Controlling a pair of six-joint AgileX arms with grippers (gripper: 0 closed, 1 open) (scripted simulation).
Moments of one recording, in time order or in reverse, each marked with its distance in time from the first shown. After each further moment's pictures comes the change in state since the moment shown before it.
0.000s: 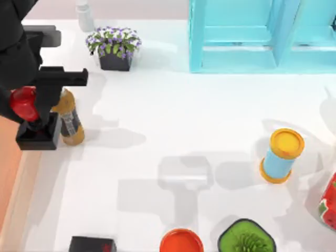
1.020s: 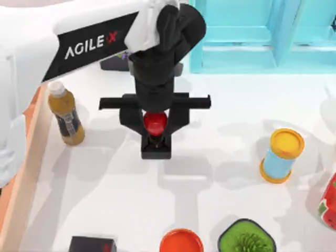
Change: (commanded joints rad) left arm -0.351 0.488 0.234 0.247 0.005 -0.344; right arm 0.000 0.000 0.000 0.000 0.000 0.000
